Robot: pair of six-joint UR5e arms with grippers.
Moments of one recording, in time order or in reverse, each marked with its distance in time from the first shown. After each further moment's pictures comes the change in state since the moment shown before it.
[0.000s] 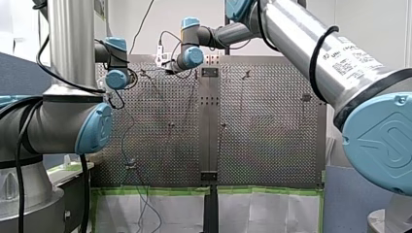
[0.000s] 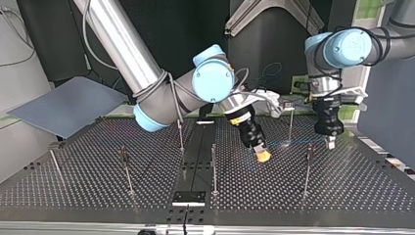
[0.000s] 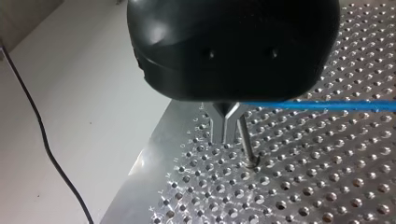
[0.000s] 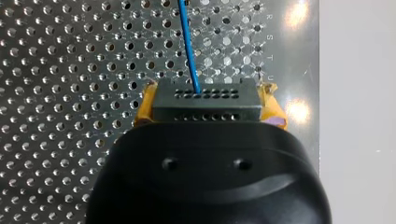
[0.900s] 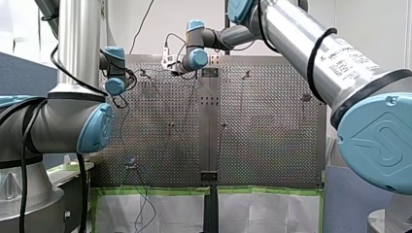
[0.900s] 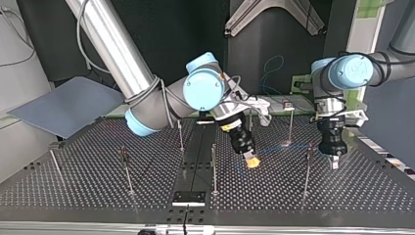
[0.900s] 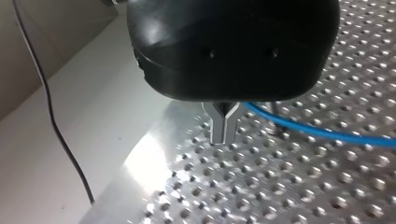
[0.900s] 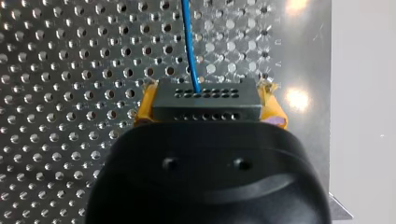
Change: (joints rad) left arm 0.052 -0.142 0.099 0.148 0.105 -0.095; right arm -0.036 0.003 0.000 -0.005 -0.005 0.002
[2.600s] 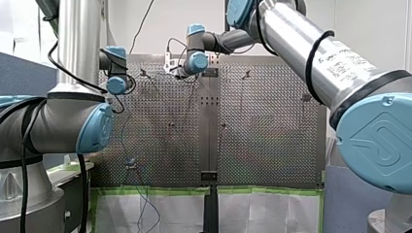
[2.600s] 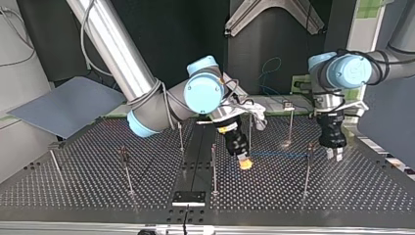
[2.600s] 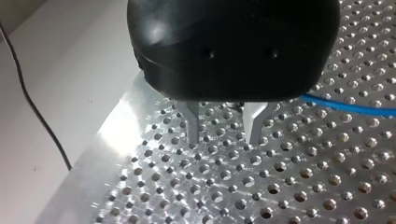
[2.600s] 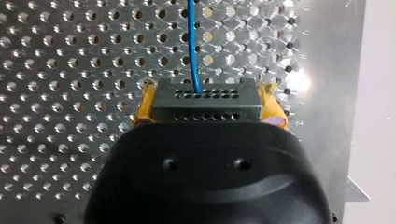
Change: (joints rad) left arm -0.015 0.016 -0.005 -0.143 -0.104 0.073; right arm -0.007 0.023 -0.015 0.005 0.065 -0.028
